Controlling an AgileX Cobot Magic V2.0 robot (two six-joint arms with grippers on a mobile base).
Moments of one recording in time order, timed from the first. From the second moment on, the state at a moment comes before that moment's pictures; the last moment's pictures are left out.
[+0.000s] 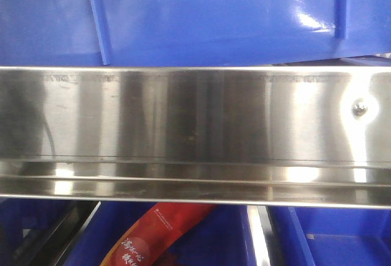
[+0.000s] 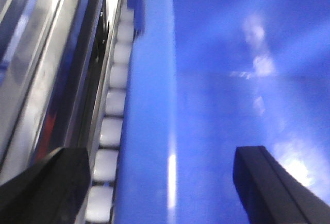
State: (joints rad) left arm -0.16 1.60 -1.64 0.06 0.93 -0.31; right arm 0.17 1.65 -1.89 -0.06 1.23 0.01
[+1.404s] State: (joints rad) left arm -0.16 1.64 -1.68 0.08 0.98 -0.31; right arm 0.17 1.66 -1.89 -0.06 1.23 0.02
